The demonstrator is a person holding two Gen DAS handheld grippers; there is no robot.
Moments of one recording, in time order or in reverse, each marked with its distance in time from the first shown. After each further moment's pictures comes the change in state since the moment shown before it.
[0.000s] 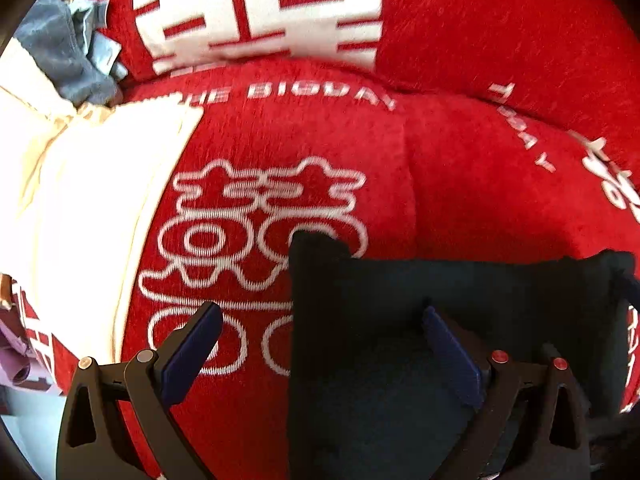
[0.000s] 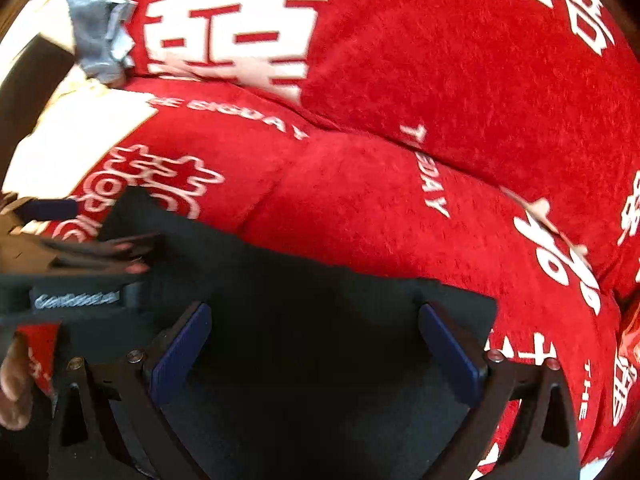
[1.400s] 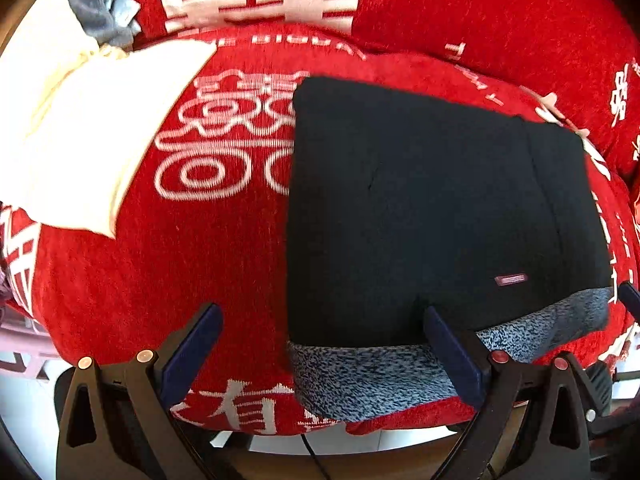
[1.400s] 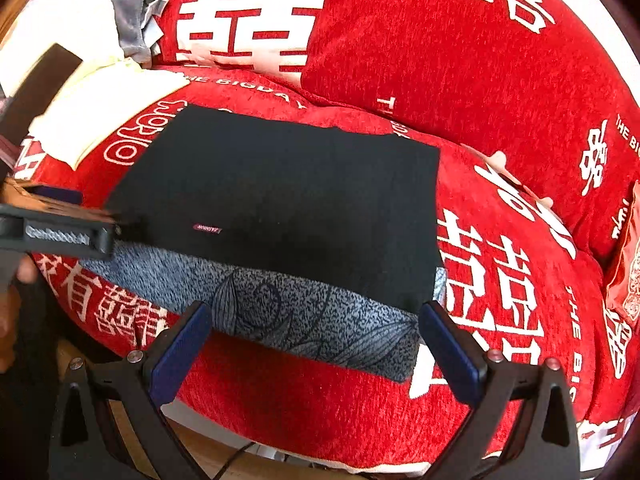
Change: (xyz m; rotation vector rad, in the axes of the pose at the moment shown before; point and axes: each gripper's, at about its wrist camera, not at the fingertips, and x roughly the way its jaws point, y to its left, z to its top) left arm -0.038 0.020 -0.118 0.007 -0.005 -0.120; right arm -0.087 0.011 -0.126 -0.006 -0.072 -0.043
